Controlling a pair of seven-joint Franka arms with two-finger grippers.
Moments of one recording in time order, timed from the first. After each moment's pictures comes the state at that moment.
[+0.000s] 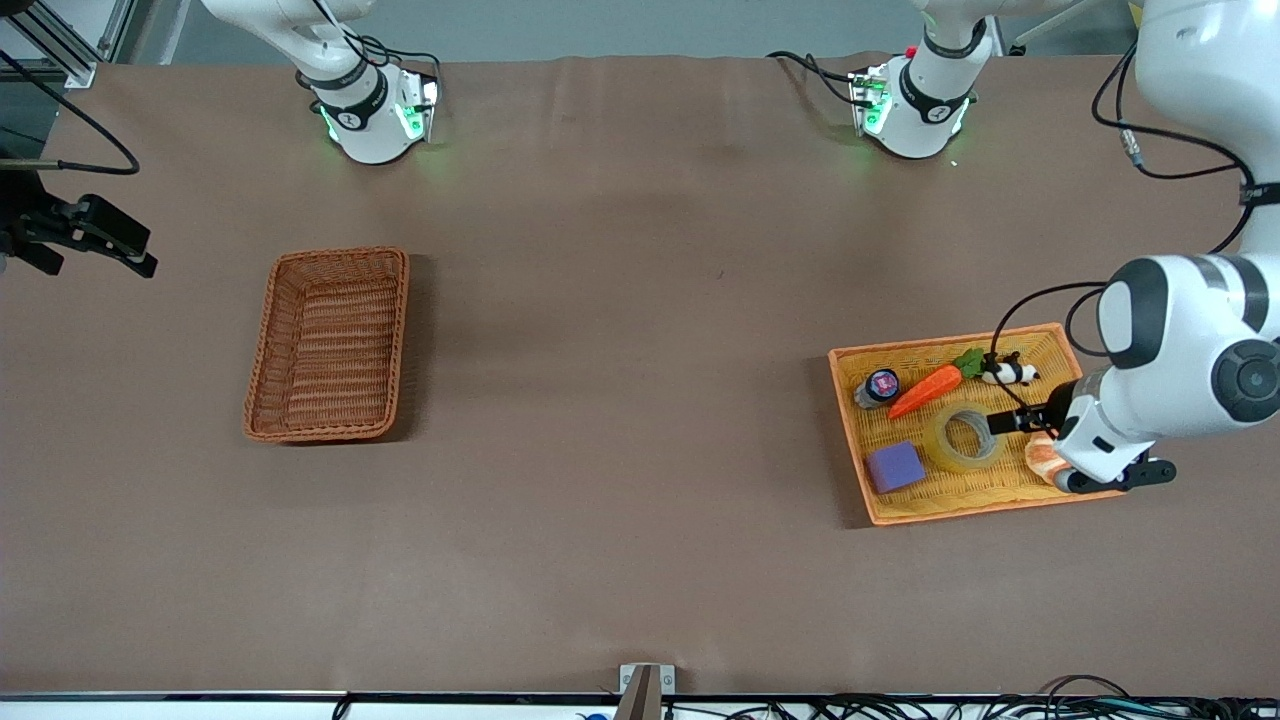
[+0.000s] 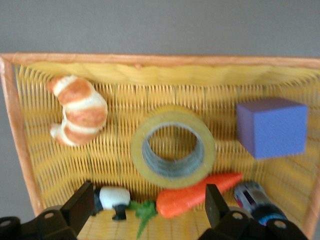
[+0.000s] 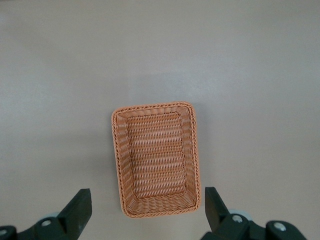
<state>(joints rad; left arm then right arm) 0.04 0.50 -0.04 -1.62 0.02 2.01 -0.13 0.05 -0.01 -0.04 -1.51 -0.02 1.54 0.05</state>
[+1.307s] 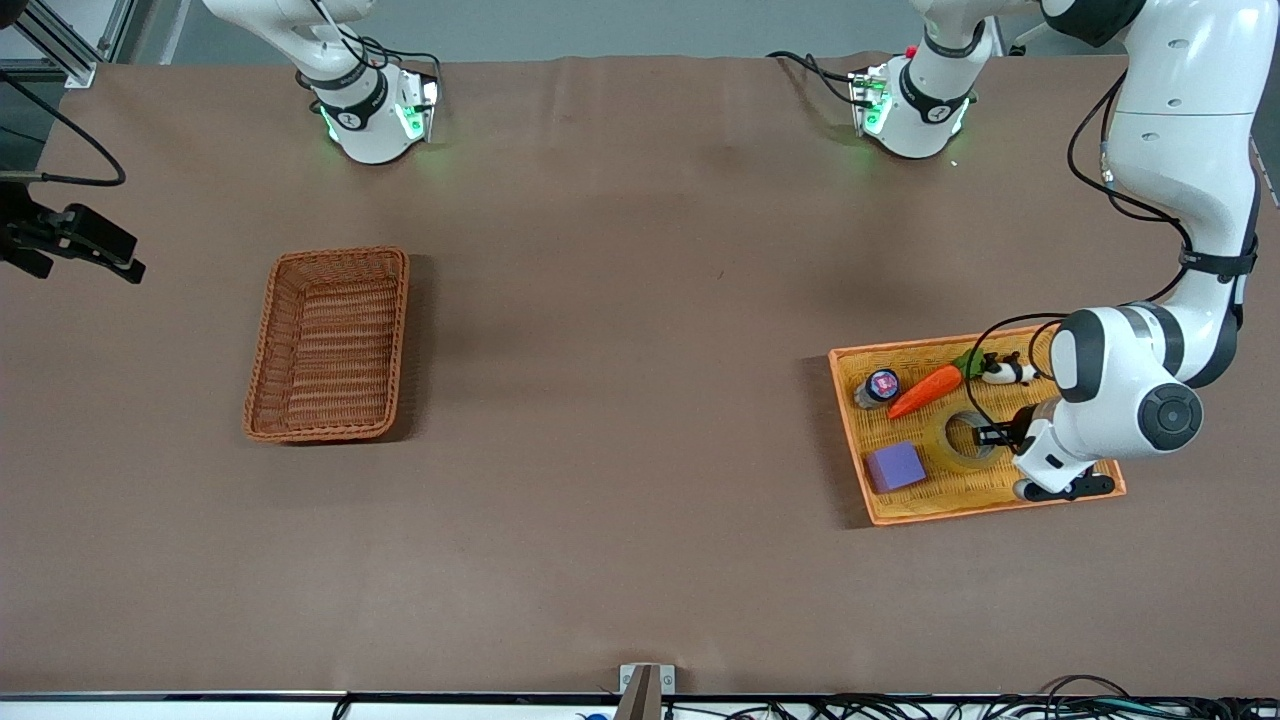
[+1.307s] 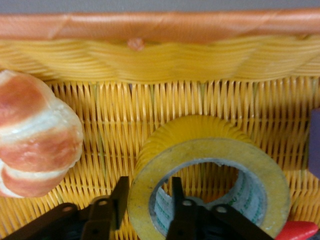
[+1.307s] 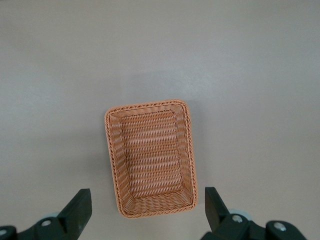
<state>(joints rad) 0.08 0.64 -0.05 -1.71 0.02 2.18 -0.07 0.02 0.00 -0.03 -1.51 -0.02 1.54 0.05</state>
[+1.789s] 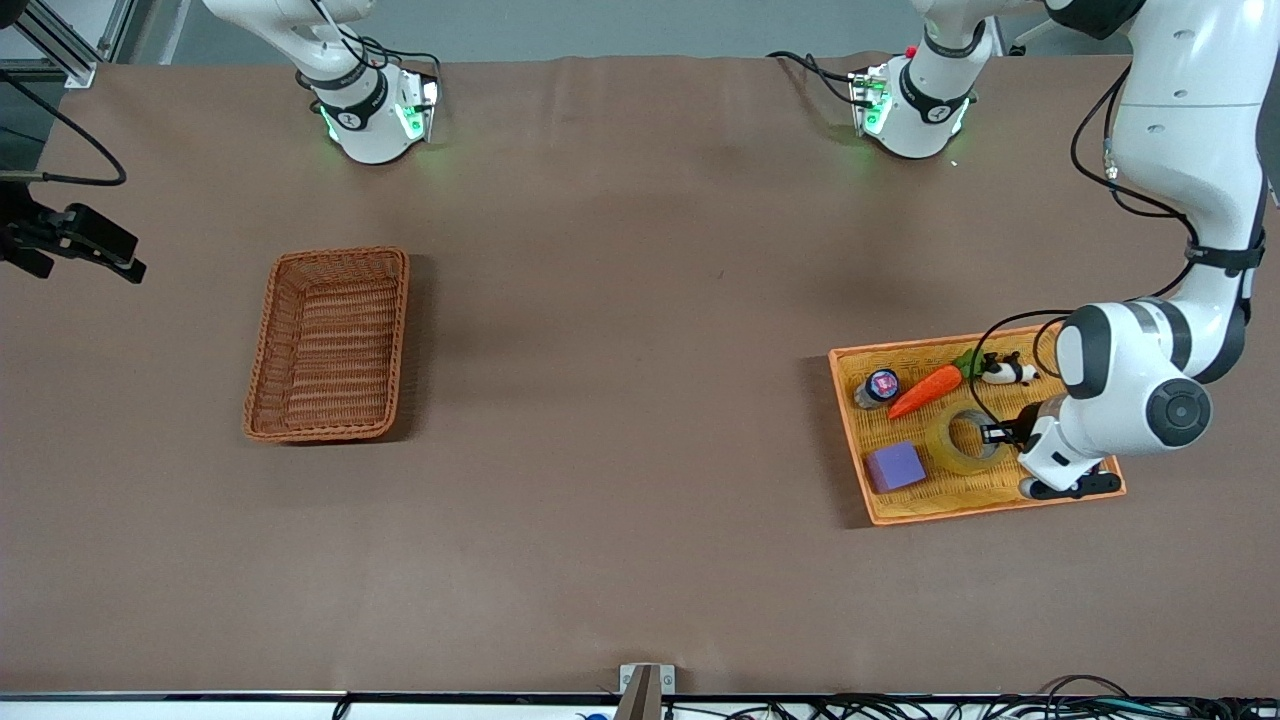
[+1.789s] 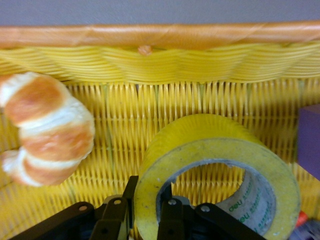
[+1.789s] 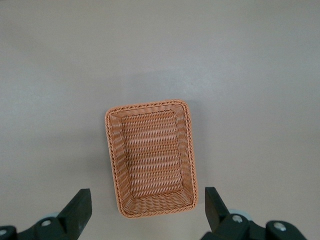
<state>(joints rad) 0.08 0.59 -0.06 -1.70 0.02 2.14 -0.07 0.02 0.00 -0.03 -1.51 -0.02 1.54 0.05</state>
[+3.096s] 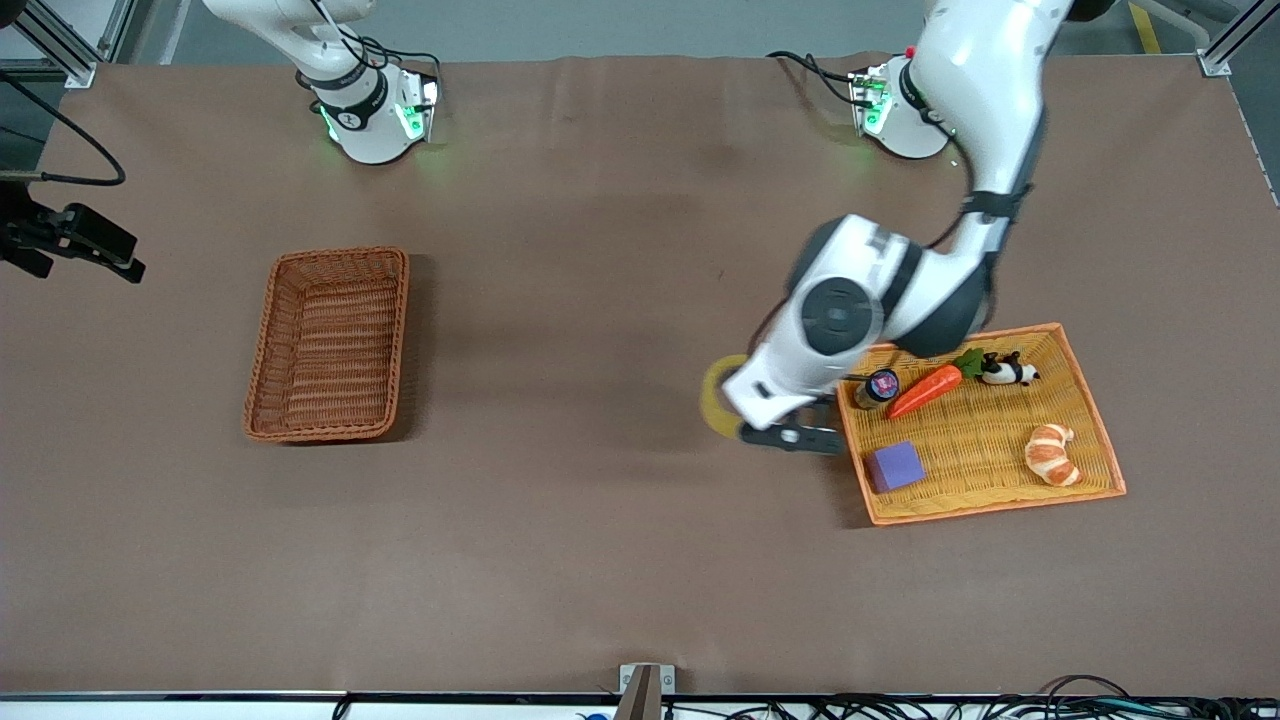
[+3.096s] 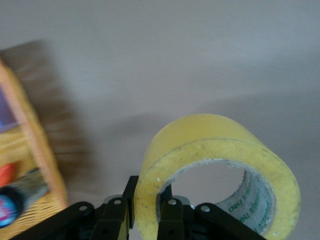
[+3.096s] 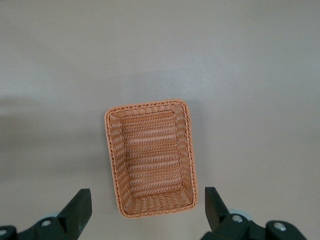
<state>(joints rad) -0.52 0.63 -0.09 -1.41 0.02 1.99 -0.41 0.02 0.00 -0.03 -1.51 -0.02 1.54 0.05</state>
